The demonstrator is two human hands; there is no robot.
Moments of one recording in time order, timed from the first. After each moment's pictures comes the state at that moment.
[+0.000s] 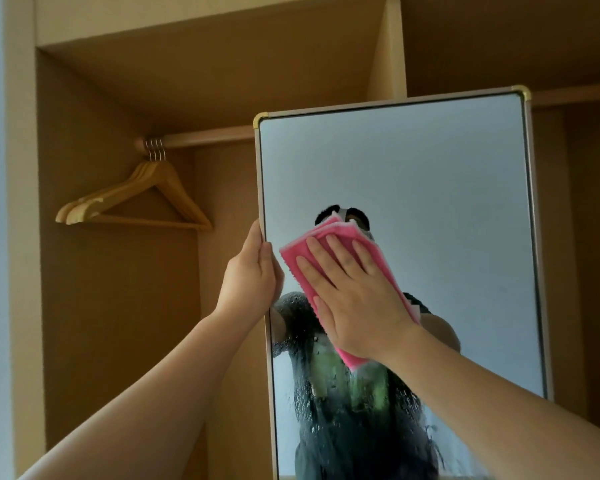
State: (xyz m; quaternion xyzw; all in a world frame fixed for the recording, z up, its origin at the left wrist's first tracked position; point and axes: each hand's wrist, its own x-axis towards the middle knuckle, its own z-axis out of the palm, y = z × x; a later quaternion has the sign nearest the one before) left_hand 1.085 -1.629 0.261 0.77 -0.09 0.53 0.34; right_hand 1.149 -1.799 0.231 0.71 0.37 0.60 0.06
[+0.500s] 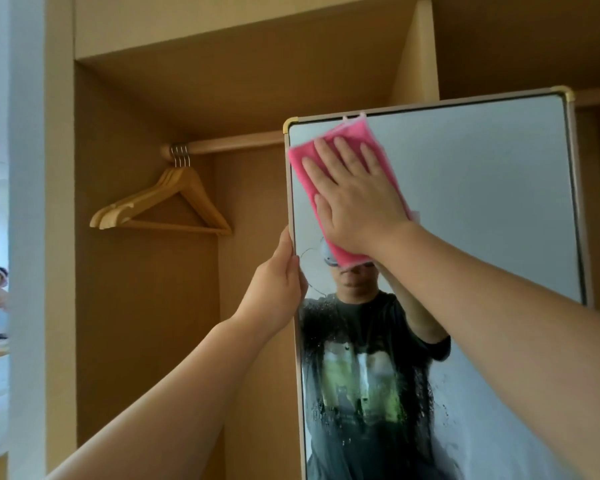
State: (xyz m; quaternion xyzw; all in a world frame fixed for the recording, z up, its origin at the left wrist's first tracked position) left_hand 1.076 -1.613 0.262 0.80 -0.15 0.47 0.34; right_hand 1.140 -1.760 0.358 0.70 0.30 0.65 0.03
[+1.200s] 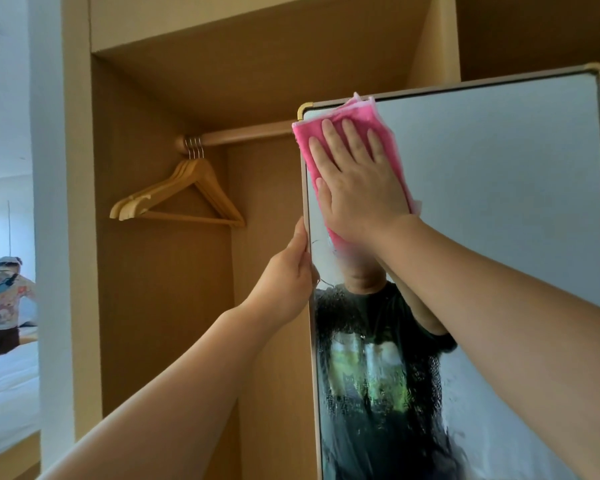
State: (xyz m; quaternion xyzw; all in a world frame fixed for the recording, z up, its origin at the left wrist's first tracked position) left_hand 1.063 -1.609 0.264 0.84 -0.15 0.42 0.31; right_hand 1.129 -1.740 0.357 0.70 0.28 0.65 0.00
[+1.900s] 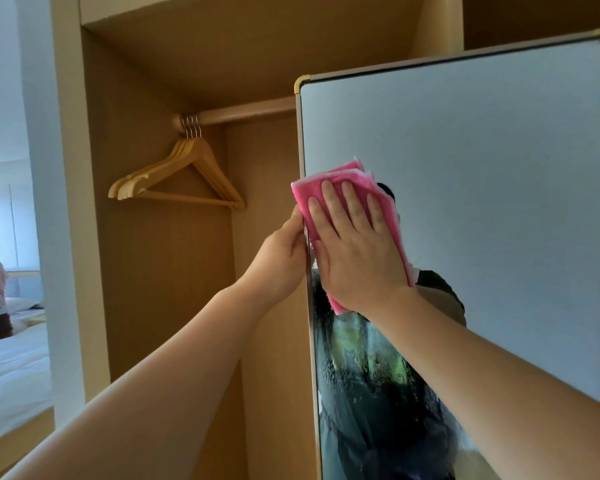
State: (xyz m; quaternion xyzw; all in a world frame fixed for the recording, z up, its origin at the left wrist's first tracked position) left_hand 1.063 -1.606 0.259 0.84 -0.16 0.40 0.33; right_hand 1.134 -1.735 0.248 0.69 0.31 0.65 -0.02
